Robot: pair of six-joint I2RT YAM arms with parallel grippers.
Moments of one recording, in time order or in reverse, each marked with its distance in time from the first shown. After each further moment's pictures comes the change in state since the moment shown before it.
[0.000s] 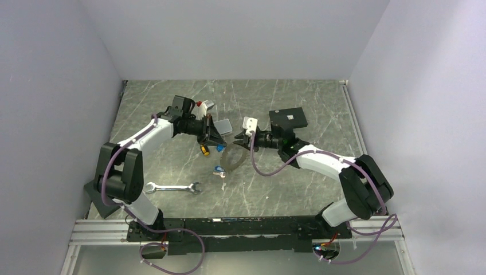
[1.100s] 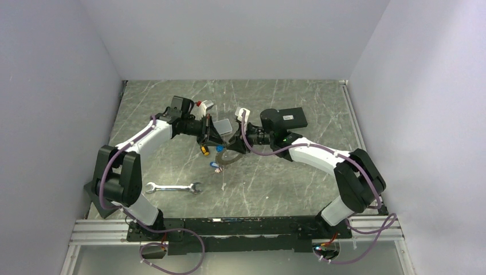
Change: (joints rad) left arm -0.006 -0.038 -0.016 0.011 0.011 -0.005; right arm 0.038 0.068 0.159 -0.219 -0.009 0.343
